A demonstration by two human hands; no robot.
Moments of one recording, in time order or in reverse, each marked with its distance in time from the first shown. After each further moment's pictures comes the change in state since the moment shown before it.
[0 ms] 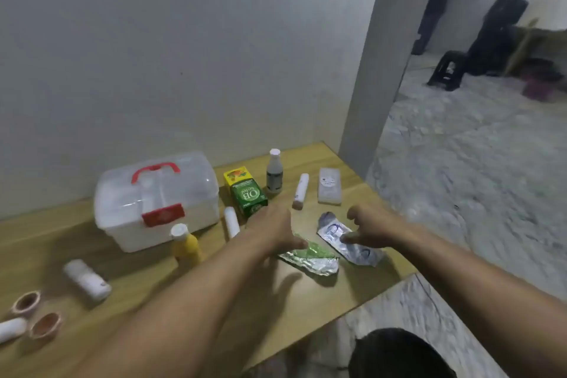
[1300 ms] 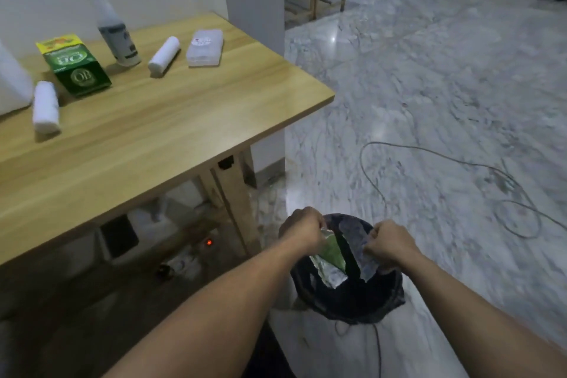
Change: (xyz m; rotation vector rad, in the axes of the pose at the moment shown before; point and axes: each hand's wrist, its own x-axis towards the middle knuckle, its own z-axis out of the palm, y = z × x) left_hand -0.027 0.184 0.333 -0.326 -0.344 0.024; right_hand -0.158 0.203 0.301 0.646 -0.100 0.720
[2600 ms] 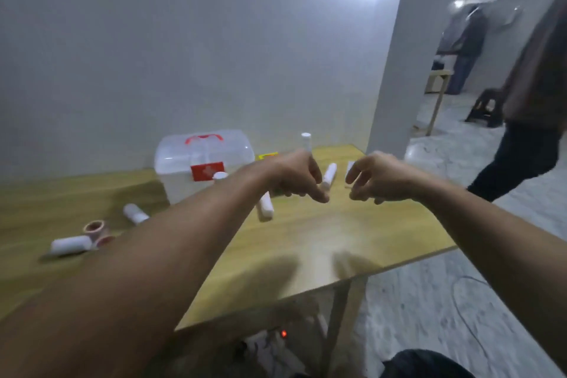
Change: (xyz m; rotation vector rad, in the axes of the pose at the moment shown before) left_hand -0.191 -0.049 -0.383 0.089 0.313 0.097; right_hand -0.175 -0.386 -0.109 -0.231 -0.026 -0.904
